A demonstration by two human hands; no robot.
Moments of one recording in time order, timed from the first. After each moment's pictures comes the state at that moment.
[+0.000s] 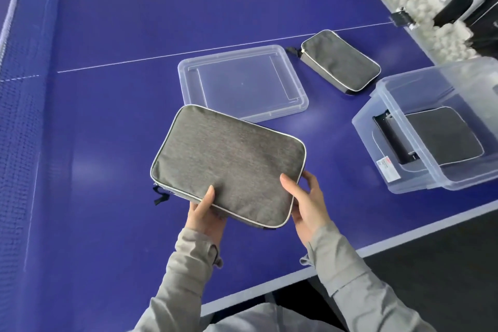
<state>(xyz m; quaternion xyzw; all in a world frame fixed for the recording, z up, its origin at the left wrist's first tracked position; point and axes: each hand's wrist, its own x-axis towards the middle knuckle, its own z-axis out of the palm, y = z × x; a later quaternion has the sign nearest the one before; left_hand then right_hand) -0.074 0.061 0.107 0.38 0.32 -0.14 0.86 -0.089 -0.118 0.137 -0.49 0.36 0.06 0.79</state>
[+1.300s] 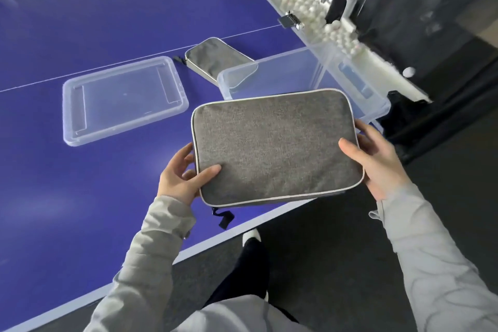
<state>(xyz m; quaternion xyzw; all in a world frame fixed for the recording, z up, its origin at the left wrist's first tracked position) -0.137 -0.246 0.181 0.67 0.07 -0.14 0.73 -0.213 -0.563 0.212 -0.66 0.21 -0.09 0.71</state>
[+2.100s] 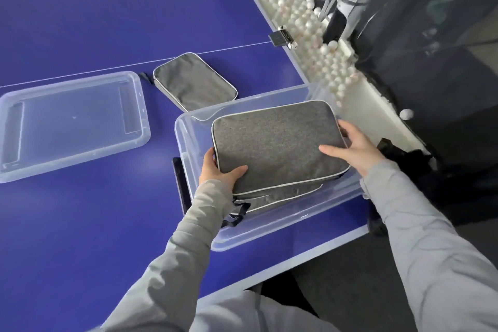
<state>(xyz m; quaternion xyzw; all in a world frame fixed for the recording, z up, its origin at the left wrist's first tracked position) 0.007 -0.439 0.127 0.72 0.17 -0.16 0.65 -0.013 -0.738 0.153 -0.81 0.23 0.06 0.54</state>
